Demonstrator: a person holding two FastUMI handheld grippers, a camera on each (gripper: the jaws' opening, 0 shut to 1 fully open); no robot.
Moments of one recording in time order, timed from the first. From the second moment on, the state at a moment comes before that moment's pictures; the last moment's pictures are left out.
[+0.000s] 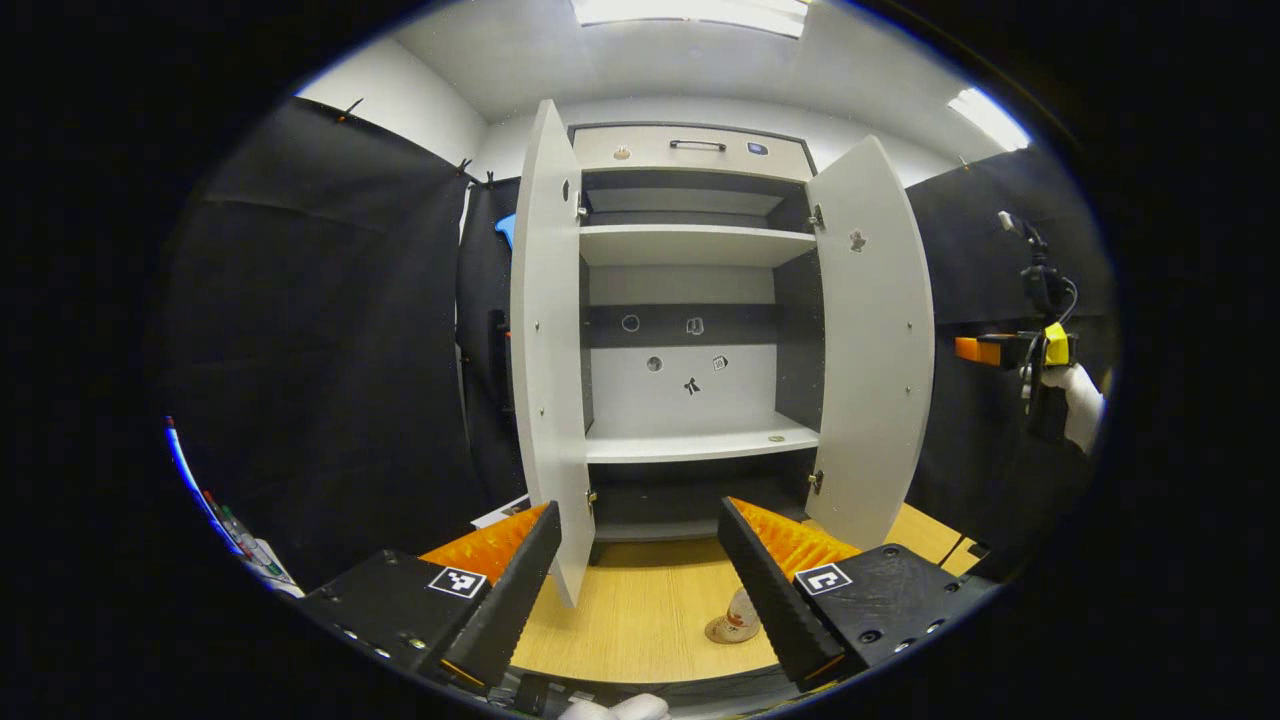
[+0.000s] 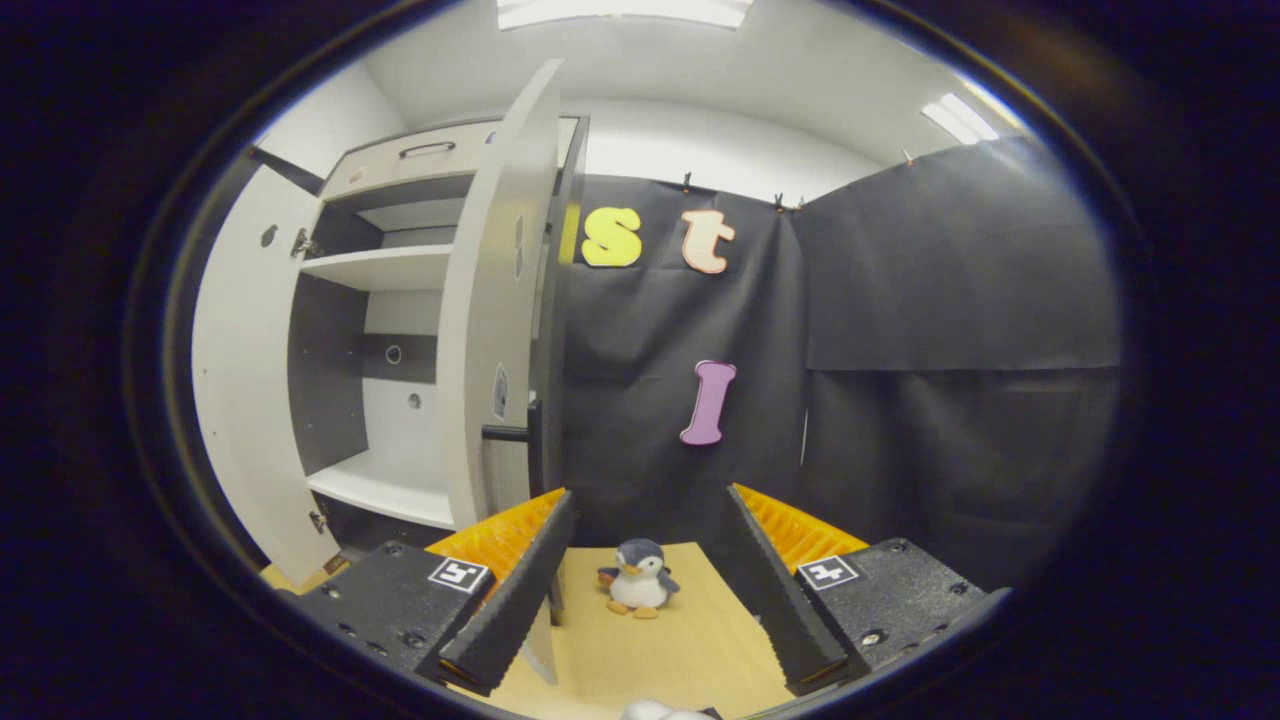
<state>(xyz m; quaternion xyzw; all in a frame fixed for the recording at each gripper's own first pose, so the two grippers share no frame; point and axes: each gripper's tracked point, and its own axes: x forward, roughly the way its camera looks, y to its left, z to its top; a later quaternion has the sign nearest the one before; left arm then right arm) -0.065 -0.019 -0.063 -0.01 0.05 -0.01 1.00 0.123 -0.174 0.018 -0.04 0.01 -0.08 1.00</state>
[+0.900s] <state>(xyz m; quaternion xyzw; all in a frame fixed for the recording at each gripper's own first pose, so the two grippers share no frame) -0.080 -0.047 -0.064 0.00 0.06 0.12 0.99 0.169 -0.128 0.013 -0.04 0.05 0.08 0.99</state>
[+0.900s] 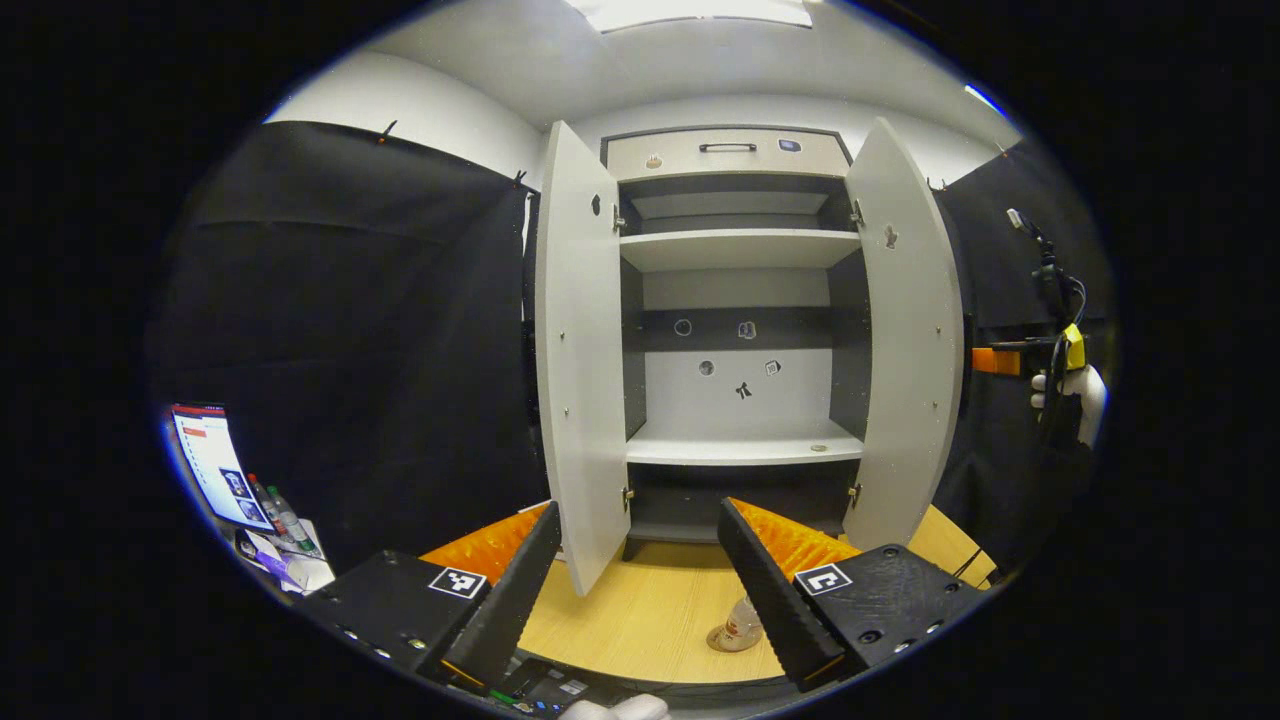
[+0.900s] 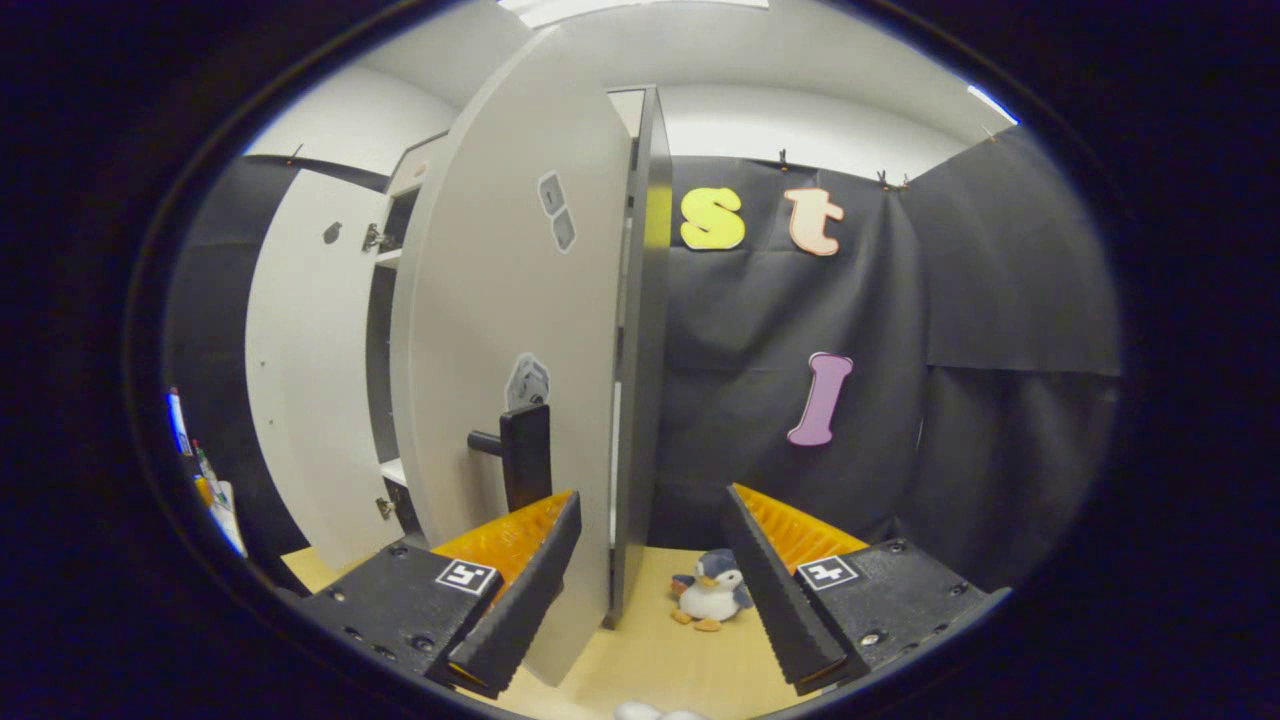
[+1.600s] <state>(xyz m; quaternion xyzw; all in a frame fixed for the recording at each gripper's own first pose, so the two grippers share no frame) -0.065 0.015 -0.072 0.01 0.06 0.06 1.00 0.201 0.027 -0.011 -0.04 0.02 0.07 1.00</state>
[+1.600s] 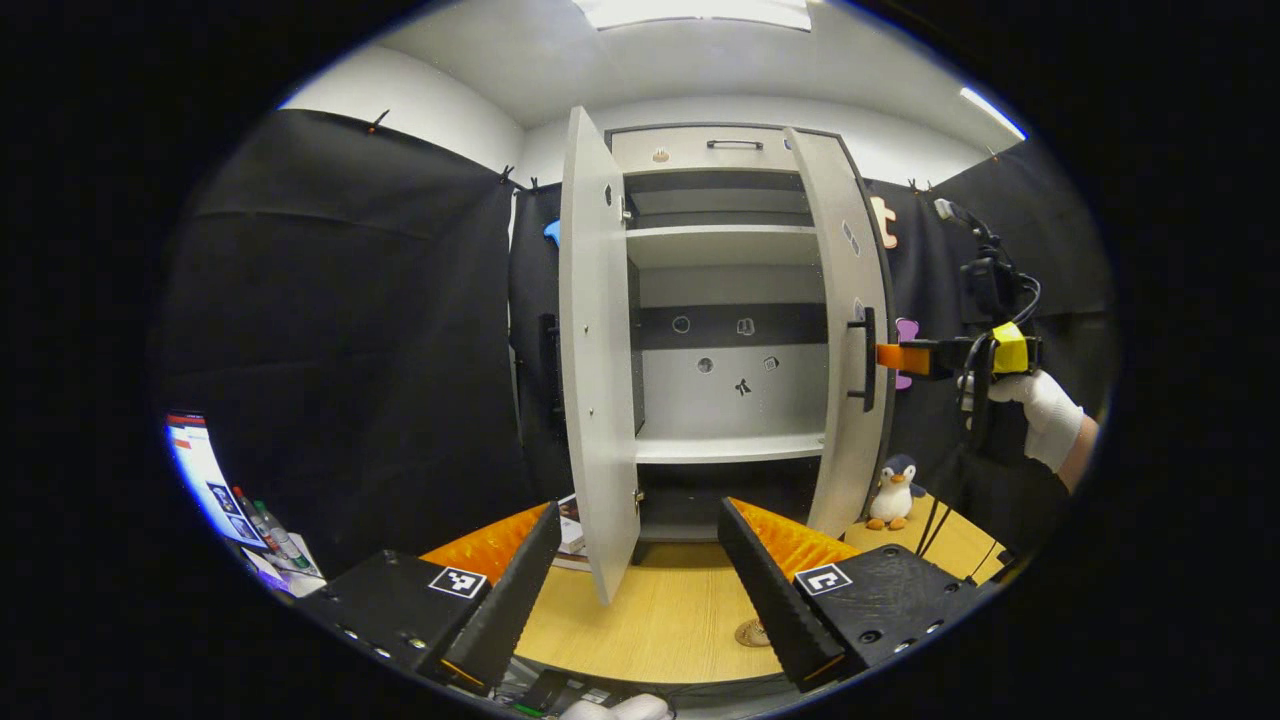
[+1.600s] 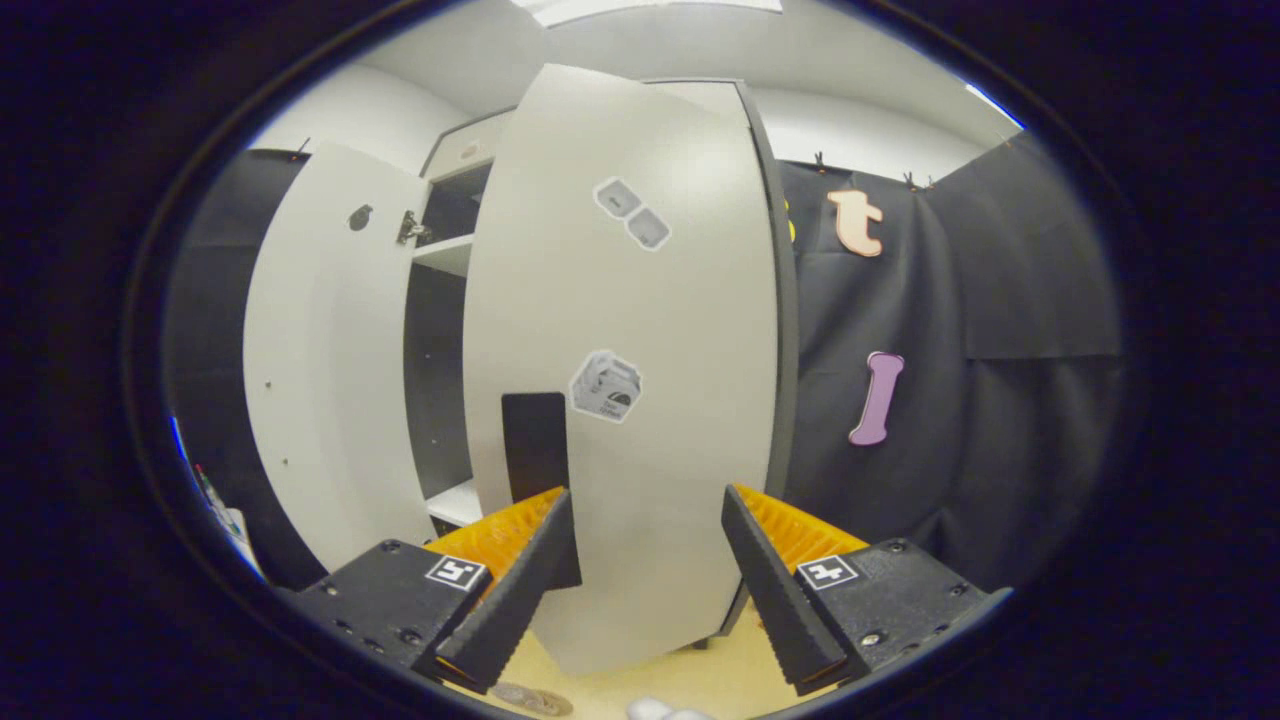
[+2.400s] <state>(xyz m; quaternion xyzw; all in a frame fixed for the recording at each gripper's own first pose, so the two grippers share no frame) -0.009 0.085 -0.074 -0.01 0.04 0.00 1.00 0.081 -0.005 -0.003 -0.03 0.01 -0.03 1.00</state>
